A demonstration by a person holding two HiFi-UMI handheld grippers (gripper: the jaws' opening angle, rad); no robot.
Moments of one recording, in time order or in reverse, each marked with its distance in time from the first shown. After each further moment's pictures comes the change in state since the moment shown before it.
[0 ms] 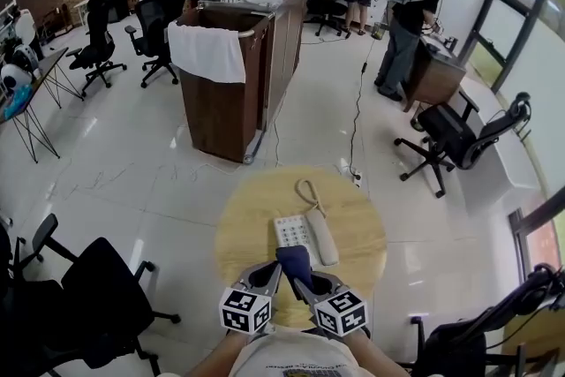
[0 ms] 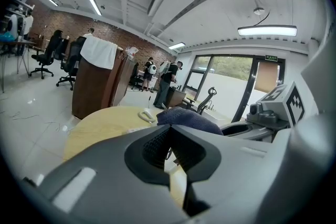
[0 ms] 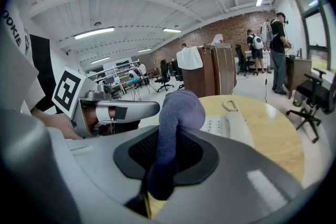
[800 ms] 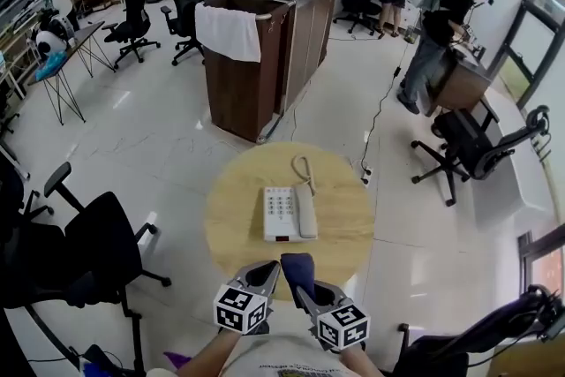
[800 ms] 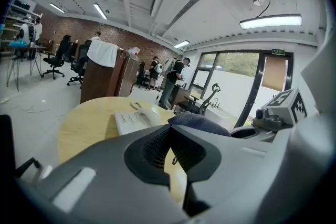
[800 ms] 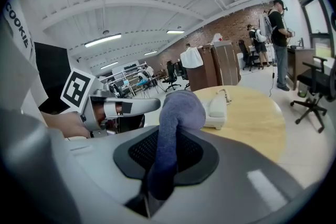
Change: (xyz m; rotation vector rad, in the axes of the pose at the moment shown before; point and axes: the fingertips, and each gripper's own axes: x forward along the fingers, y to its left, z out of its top) left arm -0.016 -0.110 -0.048 -0.013 0.010 0.109; right arm -0.120 -0.007 -0.071 0.033 -0.013 0.111
